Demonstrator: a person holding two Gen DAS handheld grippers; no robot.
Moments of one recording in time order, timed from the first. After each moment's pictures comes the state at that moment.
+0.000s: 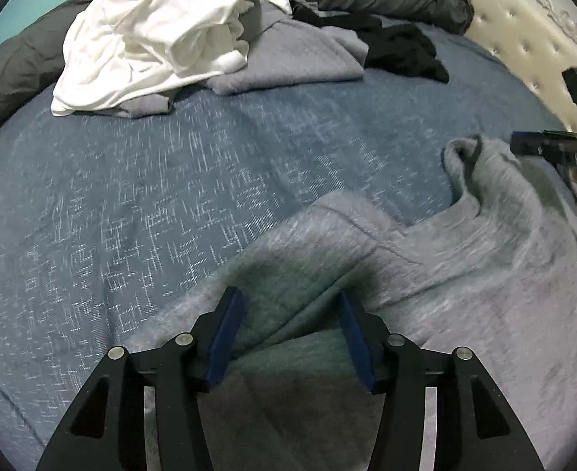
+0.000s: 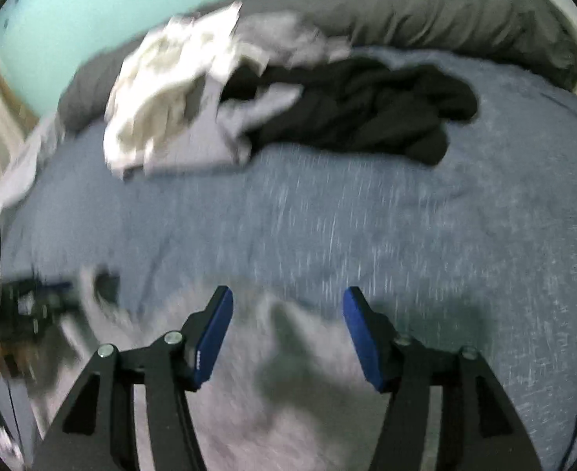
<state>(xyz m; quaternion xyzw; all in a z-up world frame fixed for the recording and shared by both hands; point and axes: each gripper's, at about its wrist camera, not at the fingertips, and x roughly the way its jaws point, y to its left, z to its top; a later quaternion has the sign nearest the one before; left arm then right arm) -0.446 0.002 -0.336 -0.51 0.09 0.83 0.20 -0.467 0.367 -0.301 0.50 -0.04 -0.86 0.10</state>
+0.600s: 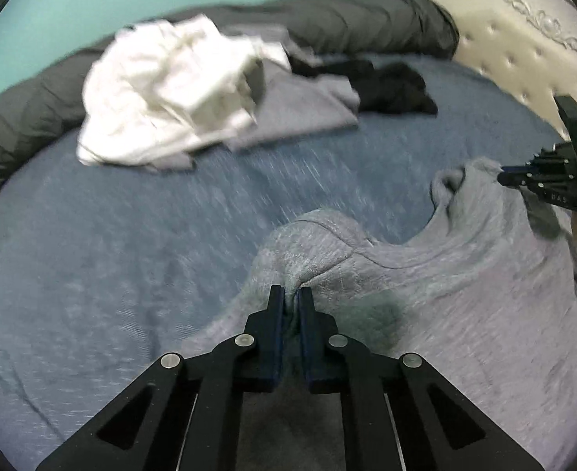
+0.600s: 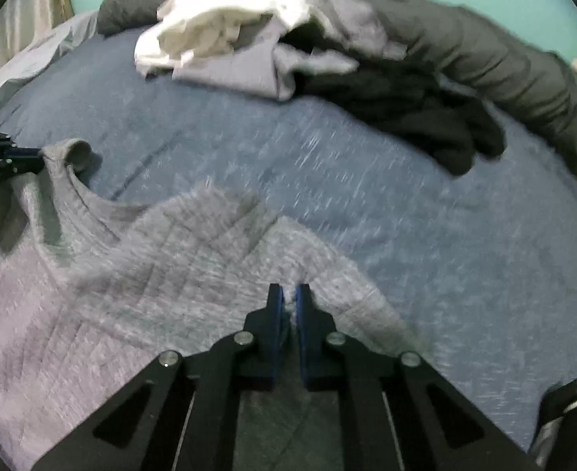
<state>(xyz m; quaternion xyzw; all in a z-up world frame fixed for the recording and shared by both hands) -0.421 -0.011 -0.287 -0.42 0.10 0.88 0.19 -0.435 0.340 -0.312 0.46 0.11 -0.88 0.11</state>
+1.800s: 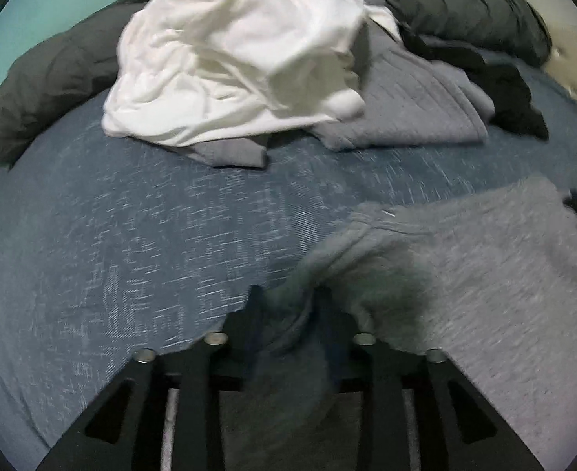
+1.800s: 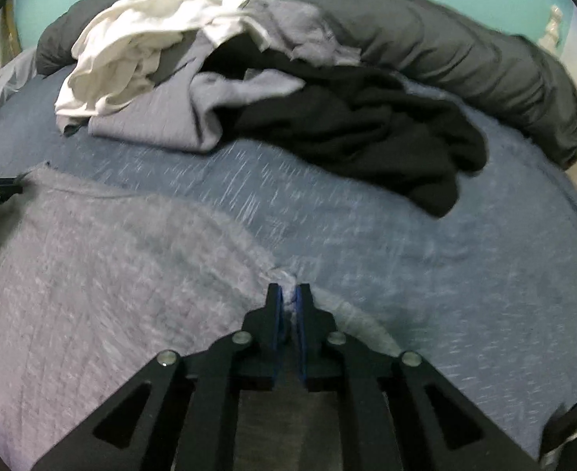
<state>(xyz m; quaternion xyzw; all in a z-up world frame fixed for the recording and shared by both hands) -0.537 -0.023 -0.333 -0.48 0.07 0.87 0.07 -0.527 0.344 -0.329 0.45 0.07 -0.89 0.03</state>
